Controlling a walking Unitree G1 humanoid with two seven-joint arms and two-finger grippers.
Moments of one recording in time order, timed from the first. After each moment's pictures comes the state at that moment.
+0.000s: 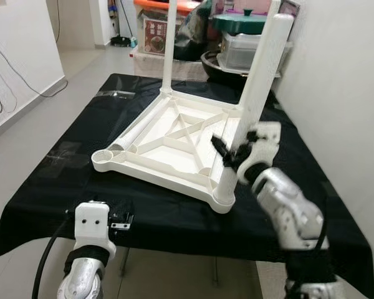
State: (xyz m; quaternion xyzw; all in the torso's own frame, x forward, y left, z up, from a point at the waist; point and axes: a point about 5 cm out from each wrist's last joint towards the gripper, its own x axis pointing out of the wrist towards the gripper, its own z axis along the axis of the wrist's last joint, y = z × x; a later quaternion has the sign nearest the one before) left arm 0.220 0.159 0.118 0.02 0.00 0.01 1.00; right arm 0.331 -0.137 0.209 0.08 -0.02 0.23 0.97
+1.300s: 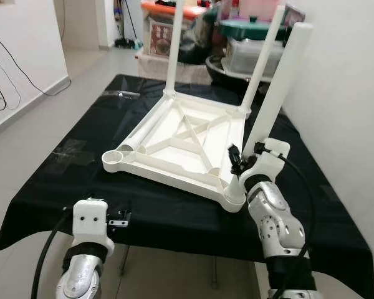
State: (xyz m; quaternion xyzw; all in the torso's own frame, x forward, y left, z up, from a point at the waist) left arm 0.222 0.161 0.120 0.02 -0.01 0.01 1.00; right arm 0.341 -0.144 0.183 0.16 -0.02 0.10 0.98
